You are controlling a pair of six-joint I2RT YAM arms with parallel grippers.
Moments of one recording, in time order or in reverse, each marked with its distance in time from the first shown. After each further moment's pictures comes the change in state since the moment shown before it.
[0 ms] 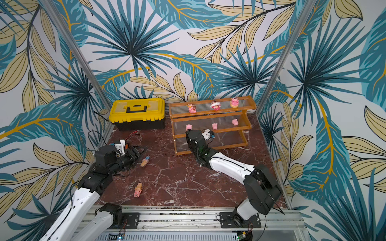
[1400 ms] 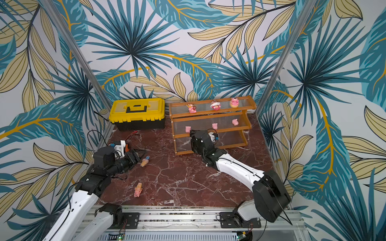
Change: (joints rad) left arm 0.018 -0.030 0.002 -0.140 0.020 0.236; right arm -0.056 -0.178 -0.124 -0.141 -0.187 -0.060
